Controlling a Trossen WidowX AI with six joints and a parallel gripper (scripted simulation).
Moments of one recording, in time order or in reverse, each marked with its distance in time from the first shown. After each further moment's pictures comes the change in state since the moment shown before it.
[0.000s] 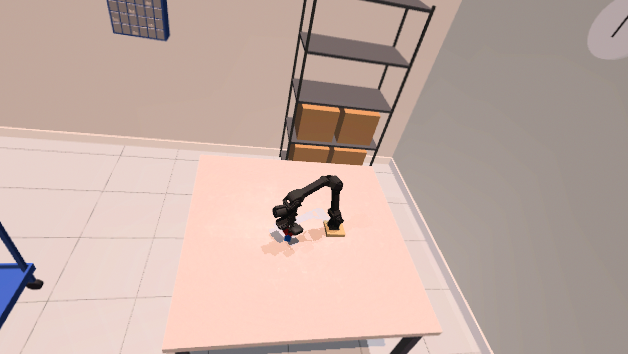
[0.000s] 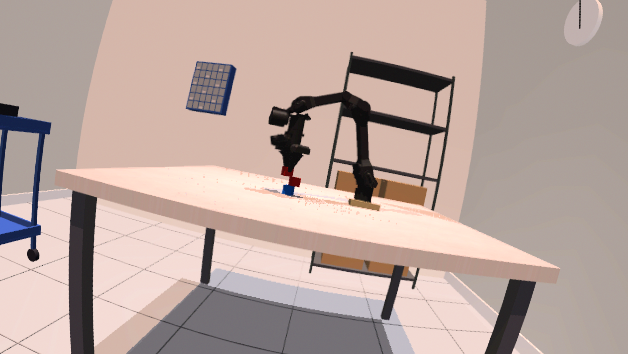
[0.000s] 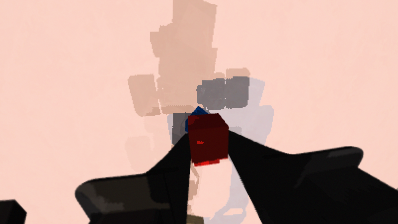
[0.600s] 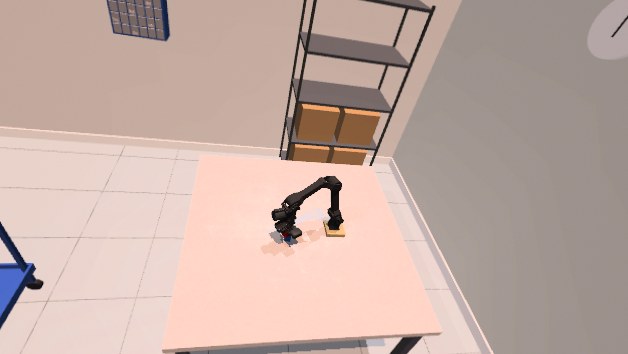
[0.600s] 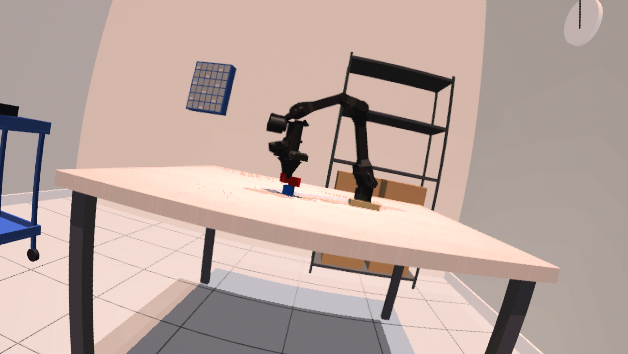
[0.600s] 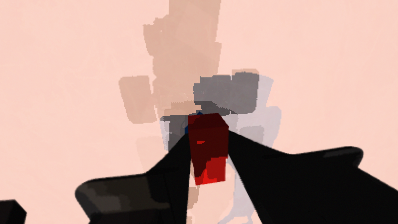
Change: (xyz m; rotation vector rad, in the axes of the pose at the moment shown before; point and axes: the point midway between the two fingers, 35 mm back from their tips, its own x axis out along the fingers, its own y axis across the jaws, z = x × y) arm 0.025 -0.001 0.002 0.007 0.002 0.000
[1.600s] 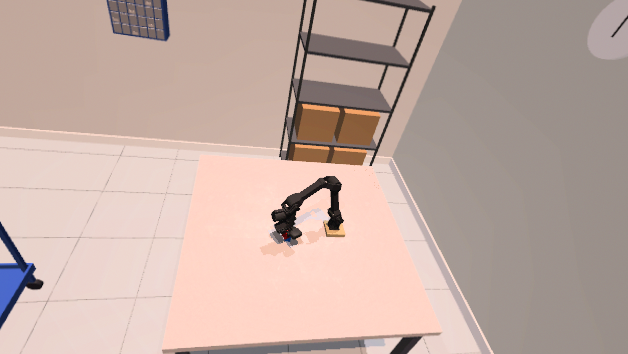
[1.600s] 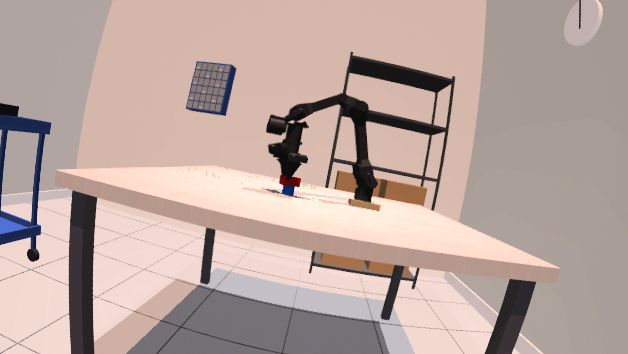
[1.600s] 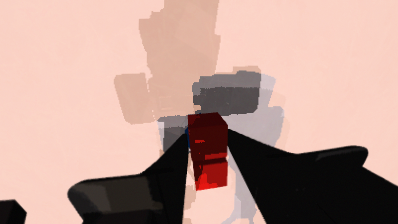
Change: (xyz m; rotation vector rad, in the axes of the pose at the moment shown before) arm 0.006 0.000 0.000 0.002 0.001 0.001
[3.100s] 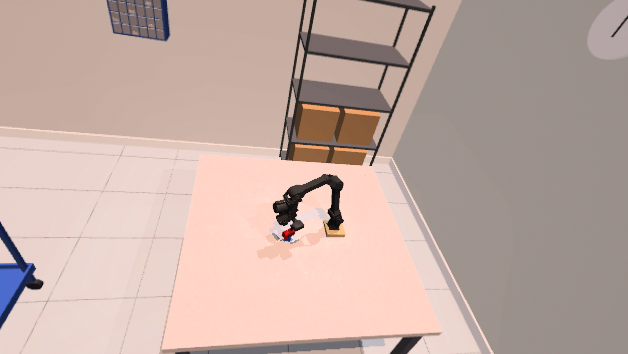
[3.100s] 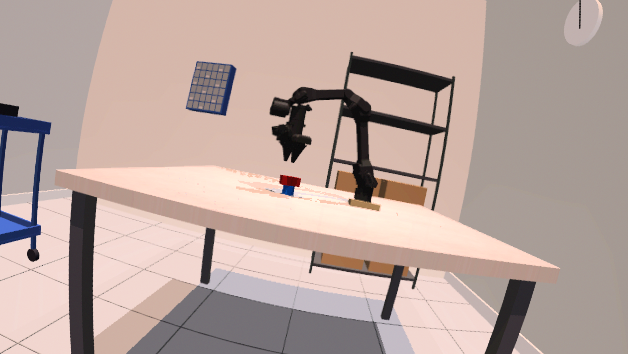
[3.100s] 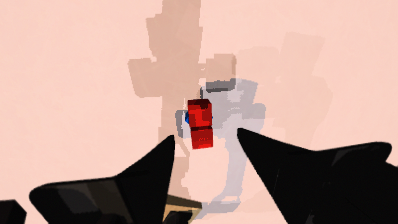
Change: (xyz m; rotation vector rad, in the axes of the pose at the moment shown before) arm -0.067 0.000 0.000 -0.007 0.002 0.001
